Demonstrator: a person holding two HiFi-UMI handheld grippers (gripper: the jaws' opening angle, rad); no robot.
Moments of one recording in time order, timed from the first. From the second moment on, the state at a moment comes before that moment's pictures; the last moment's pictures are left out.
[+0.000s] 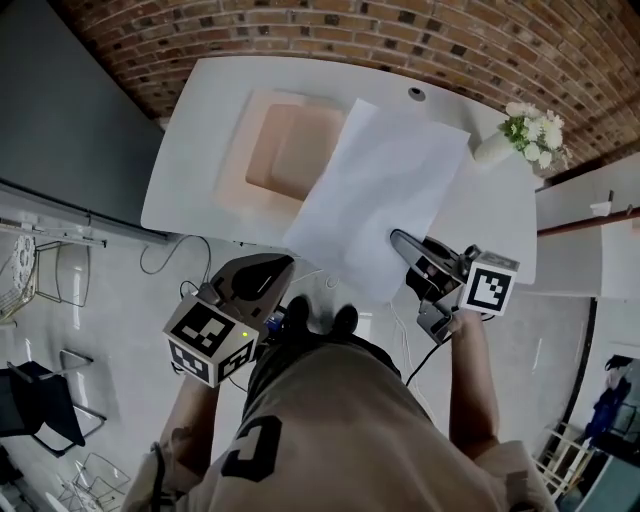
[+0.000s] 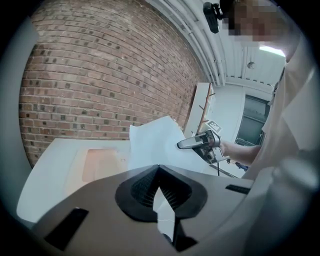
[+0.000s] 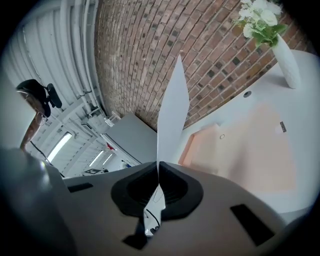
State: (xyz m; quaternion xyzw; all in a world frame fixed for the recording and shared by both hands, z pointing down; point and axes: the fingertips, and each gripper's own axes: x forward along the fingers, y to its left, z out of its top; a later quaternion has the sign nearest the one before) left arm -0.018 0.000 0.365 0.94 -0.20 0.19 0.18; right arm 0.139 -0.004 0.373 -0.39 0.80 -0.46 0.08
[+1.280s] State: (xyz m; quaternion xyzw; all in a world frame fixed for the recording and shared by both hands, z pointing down) left arm -0.038 -0.002 0.356 0.96 -0.17 0.16 0.17; right arm 0.100 0.014 0.360 -0.40 0.82 -0.41 0.01
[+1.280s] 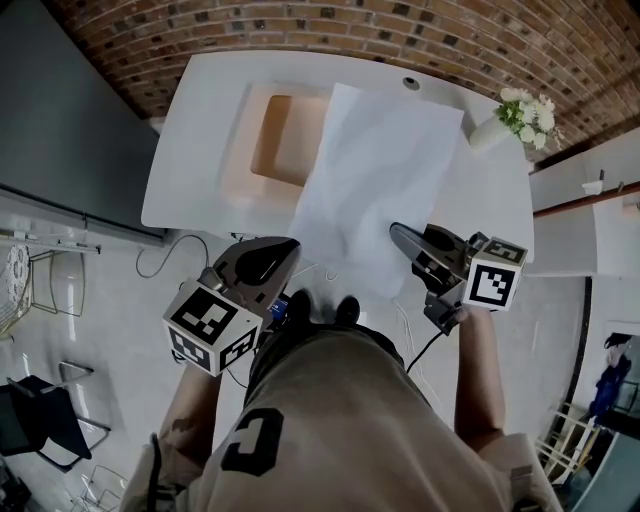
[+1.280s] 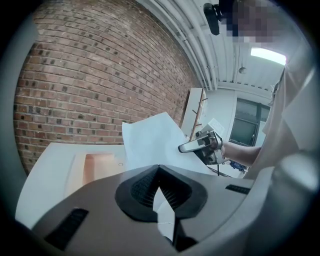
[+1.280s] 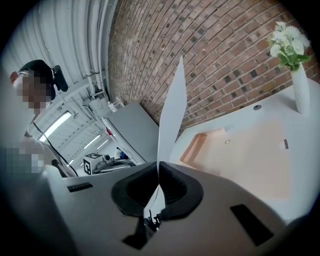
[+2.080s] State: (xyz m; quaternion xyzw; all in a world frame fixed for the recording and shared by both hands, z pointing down) left arm -0.051 -0.007 0.348 0.95 -0.20 0.16 0.16; right arm 0.085 0.000 0.358 -0.37 0.84 -0.40 -0.01
